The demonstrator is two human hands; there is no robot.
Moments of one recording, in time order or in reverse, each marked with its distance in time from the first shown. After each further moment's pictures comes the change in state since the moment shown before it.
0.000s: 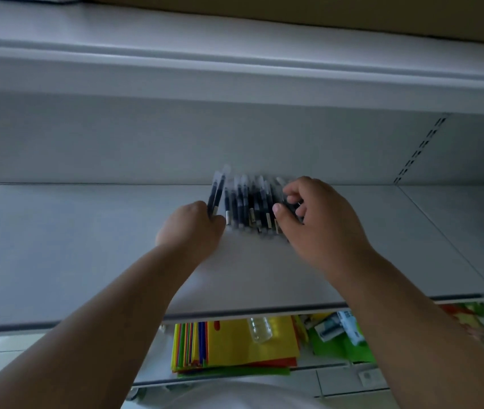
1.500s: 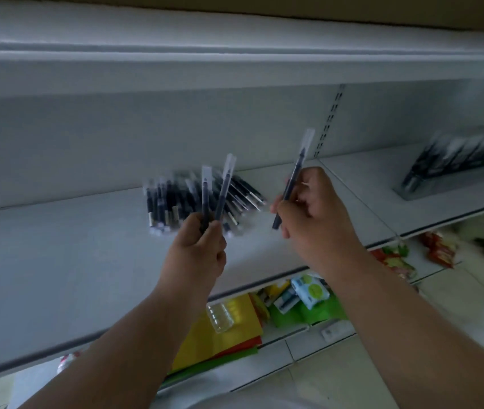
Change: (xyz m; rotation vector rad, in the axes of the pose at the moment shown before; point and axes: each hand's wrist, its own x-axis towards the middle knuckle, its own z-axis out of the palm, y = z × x) left_hand -0.085 0.083 0.044 -1.303 -0.272 -0.035; right_hand -0.053 0.037 -0.058 0.524 0.144 0.313
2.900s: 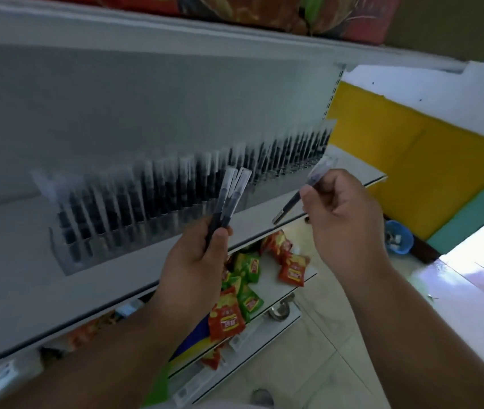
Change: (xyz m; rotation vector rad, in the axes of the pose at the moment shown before) left_hand 0.041 -0.157 0.573 0.349 -0.313 0.216; right_hand 0.088 0.279 -0.541 -0.386 0.501 -0.054
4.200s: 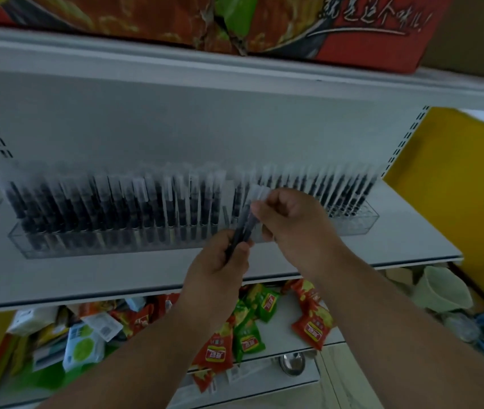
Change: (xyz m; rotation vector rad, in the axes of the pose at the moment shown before) left_hand 0.077 -0.008 0.140 -0.077 0.293 -0.028; right_hand 0.134 0.078 0.038 0.368 -0.708 0.011
